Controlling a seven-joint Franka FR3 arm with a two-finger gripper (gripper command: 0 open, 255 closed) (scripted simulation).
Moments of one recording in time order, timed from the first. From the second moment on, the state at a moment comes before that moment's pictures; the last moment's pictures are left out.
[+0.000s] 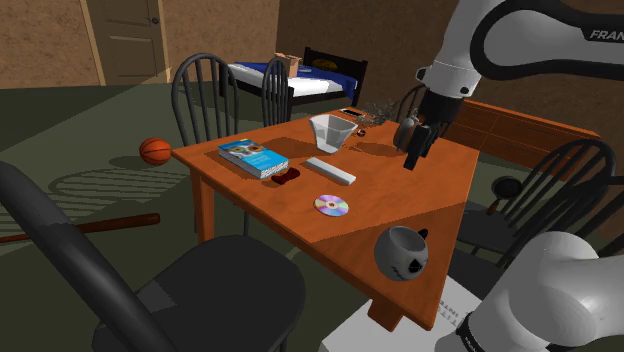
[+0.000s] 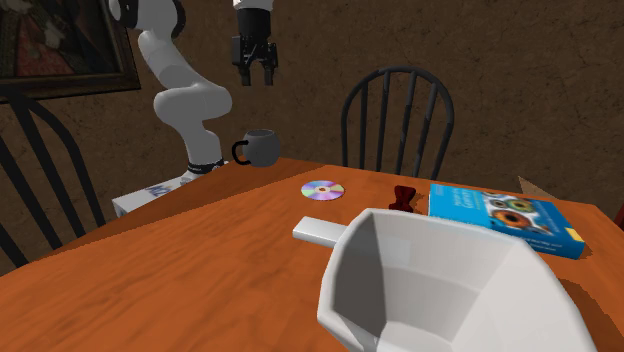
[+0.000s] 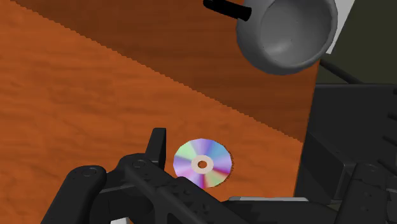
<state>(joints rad) 0.02 -0.82 0.01 -2.45 -0.05 1.66 -0.16</state>
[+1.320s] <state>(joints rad) -0.01 -0.14 -0.13 -2.16 -0.03 2.05 -0.34</state>
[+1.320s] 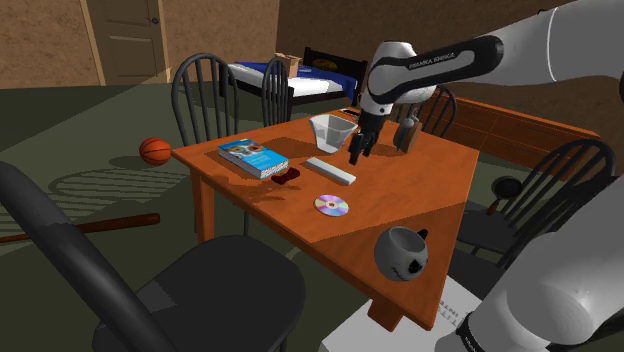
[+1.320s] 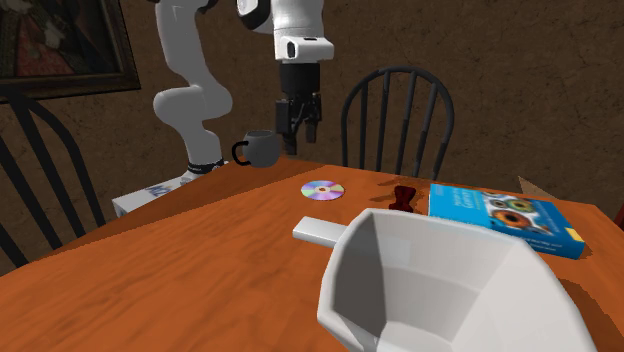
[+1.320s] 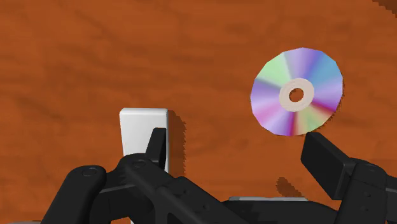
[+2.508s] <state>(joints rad) -0.07 0.44 -0.15 -1.68 0.09 2.12 -0.48</state>
